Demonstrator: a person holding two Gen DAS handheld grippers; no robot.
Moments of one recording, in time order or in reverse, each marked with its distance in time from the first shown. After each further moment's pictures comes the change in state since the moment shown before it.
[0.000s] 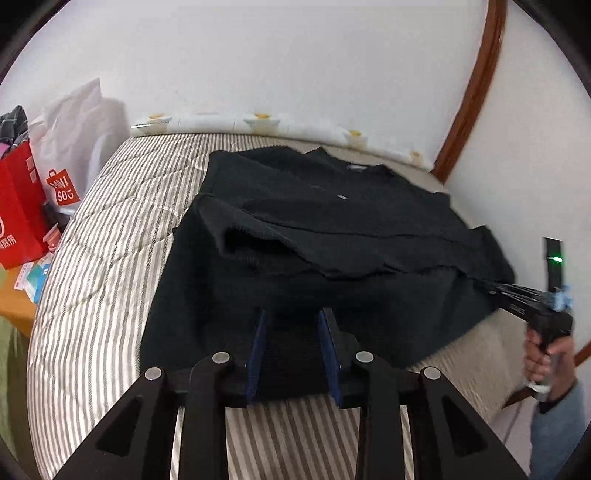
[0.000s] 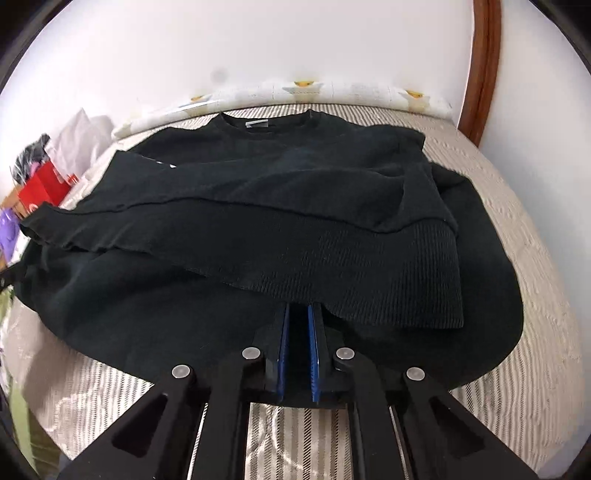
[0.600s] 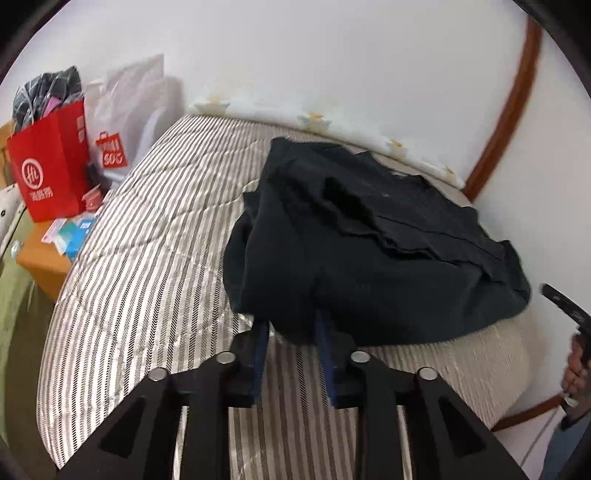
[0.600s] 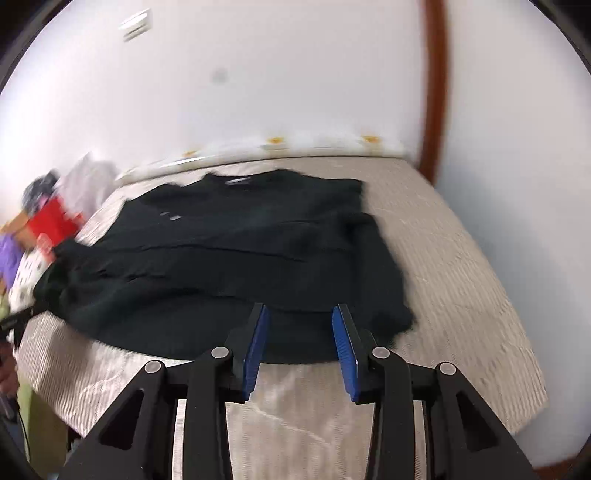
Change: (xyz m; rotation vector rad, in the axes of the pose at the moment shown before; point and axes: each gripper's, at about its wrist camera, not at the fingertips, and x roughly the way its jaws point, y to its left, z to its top) left arm -0.041 0.035 -0.041 -0.132 -0.041 0.052; right arm -0.088 -0.034 -0.013 0.038 -0.158 -0.002
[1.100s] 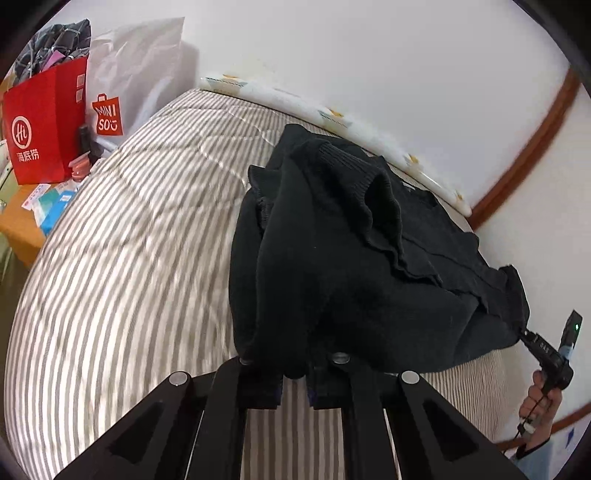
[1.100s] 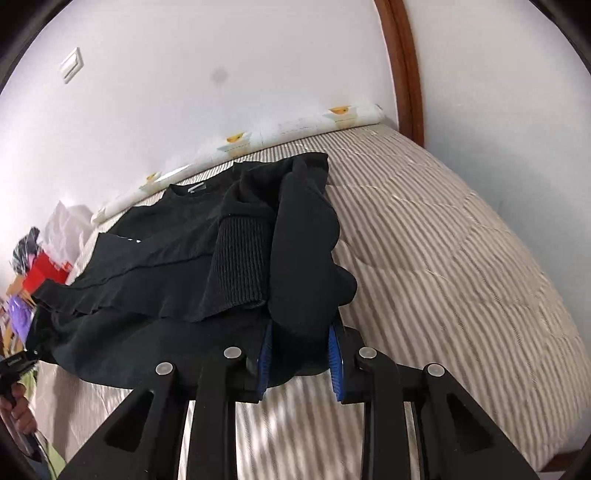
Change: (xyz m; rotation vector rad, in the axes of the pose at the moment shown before) left arm 0.046 0.021 0.023 -0.150 0.058 -0.055; right arm 0.060 -0.064 0.008 0.225 0.024 0.021
